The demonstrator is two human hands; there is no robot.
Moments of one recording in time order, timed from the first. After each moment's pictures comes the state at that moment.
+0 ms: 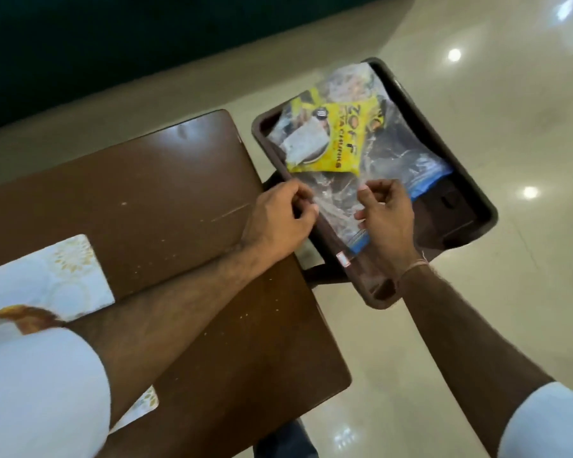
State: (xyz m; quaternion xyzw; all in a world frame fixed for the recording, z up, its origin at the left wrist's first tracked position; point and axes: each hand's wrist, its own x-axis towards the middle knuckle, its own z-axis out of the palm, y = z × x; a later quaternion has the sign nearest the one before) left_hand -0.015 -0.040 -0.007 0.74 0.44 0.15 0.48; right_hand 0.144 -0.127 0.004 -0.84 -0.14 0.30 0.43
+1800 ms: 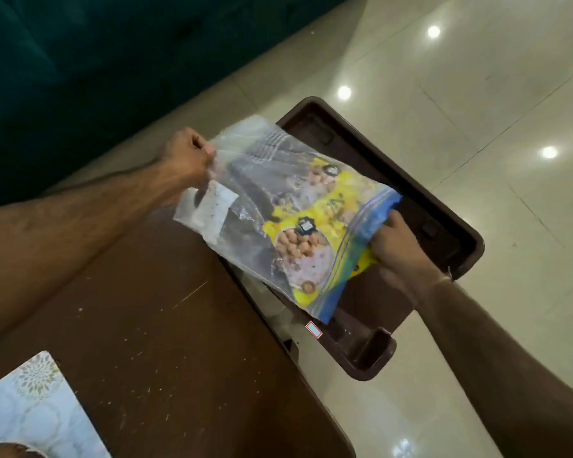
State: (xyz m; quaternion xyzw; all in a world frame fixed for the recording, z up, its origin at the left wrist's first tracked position) left_hand 0.083 0.157 -0.006 0.69 0.57 0.05 0.44; right_hand 0.241 -0.121 -0.012 -0.69 -0.02 0.49 0.54
